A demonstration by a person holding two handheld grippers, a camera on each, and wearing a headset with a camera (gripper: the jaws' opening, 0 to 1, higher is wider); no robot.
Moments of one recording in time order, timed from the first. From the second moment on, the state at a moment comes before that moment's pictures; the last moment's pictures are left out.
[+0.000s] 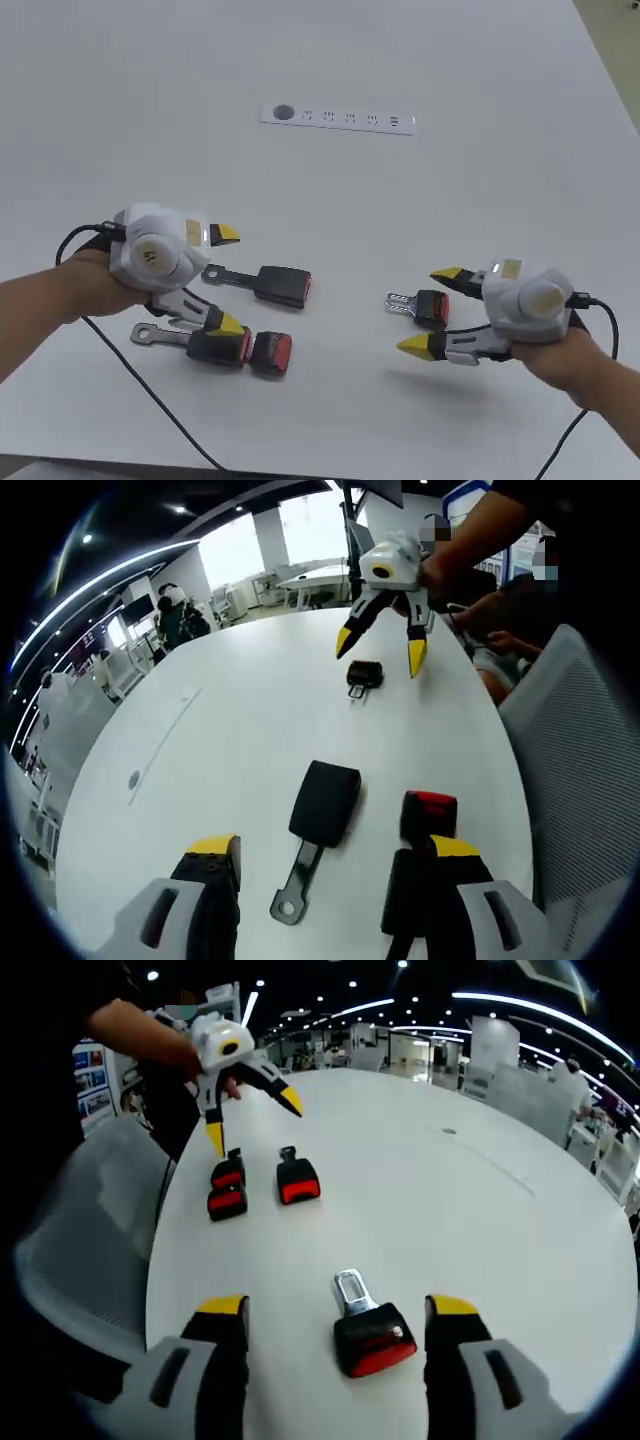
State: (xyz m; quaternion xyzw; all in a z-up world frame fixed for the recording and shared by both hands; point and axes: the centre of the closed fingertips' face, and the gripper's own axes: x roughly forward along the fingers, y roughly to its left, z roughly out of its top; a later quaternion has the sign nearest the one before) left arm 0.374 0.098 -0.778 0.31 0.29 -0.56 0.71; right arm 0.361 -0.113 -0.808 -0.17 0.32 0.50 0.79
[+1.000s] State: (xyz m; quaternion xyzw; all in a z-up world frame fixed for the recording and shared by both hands) left arm 0.398 0.069 -0.836 0.33 0.32 -0.62 0.64; right arm 0.364 -0.133 -0.833 -0.20 0.35 0.53 0.74
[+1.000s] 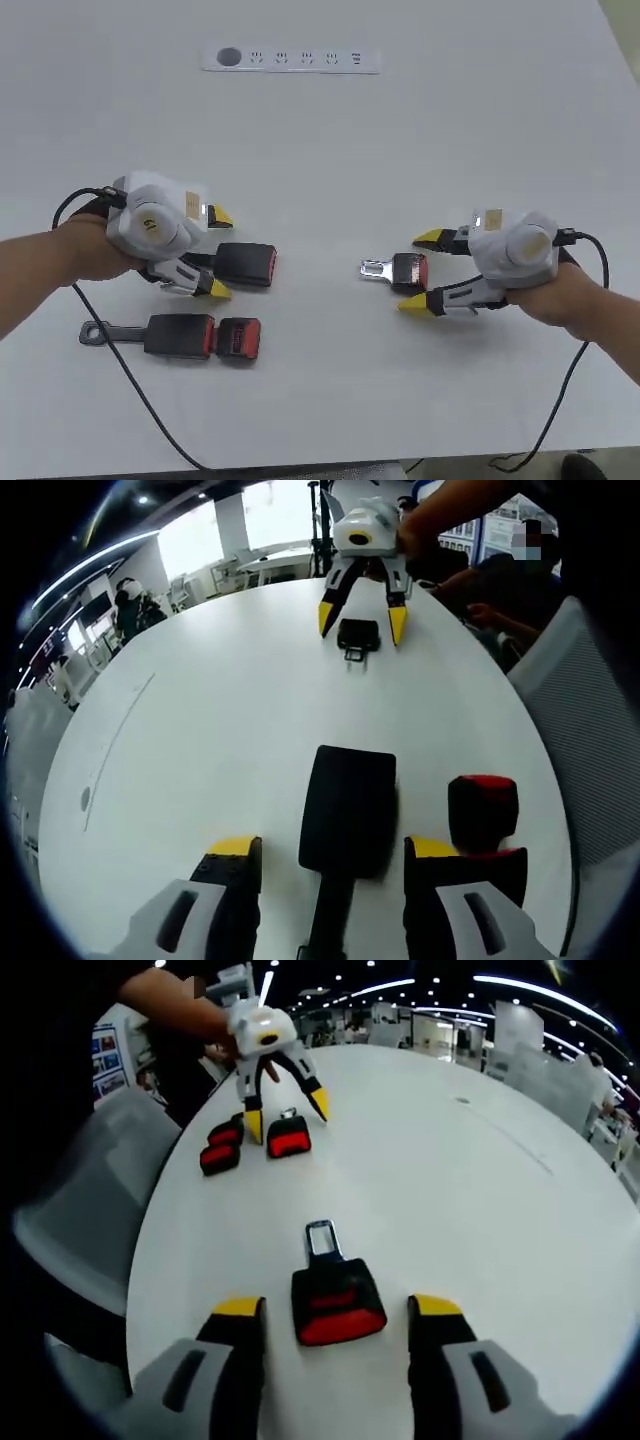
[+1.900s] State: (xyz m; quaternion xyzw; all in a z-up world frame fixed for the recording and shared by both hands) left arm 0.393 0.064 -0.838 0.33 0.32 -0.63 0.62; right arm 0.366 -0.138 -0.835 -0.20 0.33 0.57 0.73
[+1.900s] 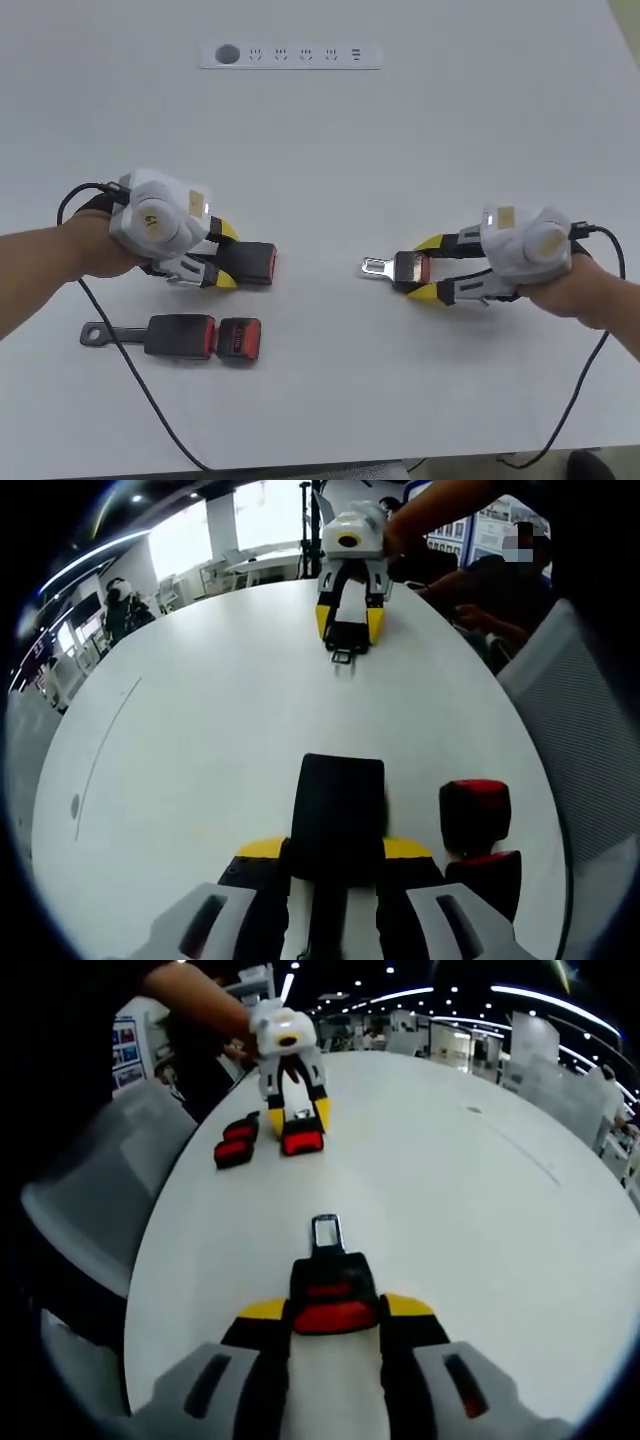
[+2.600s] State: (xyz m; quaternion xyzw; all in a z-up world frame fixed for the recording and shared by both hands) left arm 0.392 0.064 -0.838 0.31 0.33 -0.63 0.63; right arm 0.367 -0.083 -0.837 -0.18 0.31 0.59 0.73
